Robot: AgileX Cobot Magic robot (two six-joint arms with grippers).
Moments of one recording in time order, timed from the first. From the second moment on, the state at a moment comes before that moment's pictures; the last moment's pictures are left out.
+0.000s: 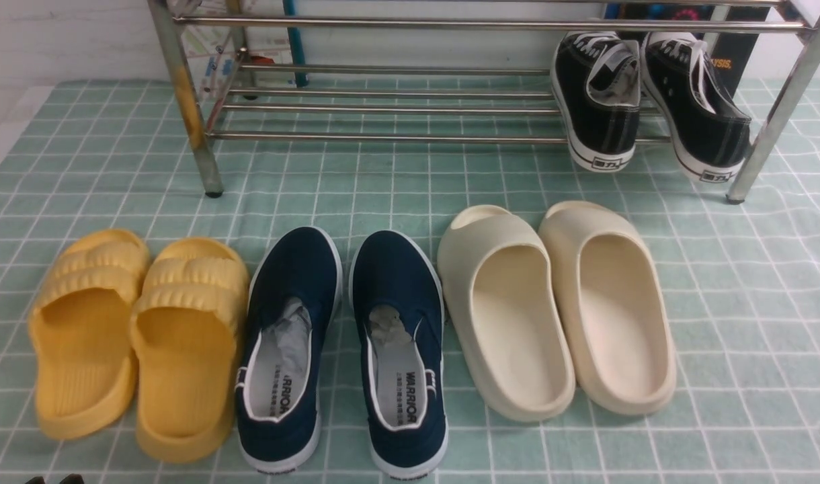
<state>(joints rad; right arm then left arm) 0.33 0.10 -0.10 0.13 -0.12 0.08 -0.06 -0.01 0.03 -0.08 0.40 -0.10</state>
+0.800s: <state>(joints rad) 0.23 0.06 0.02 0.14 -0.08 0.10 -0.06 -0.01 0.03 -0.08 0.40 -0.10</state>
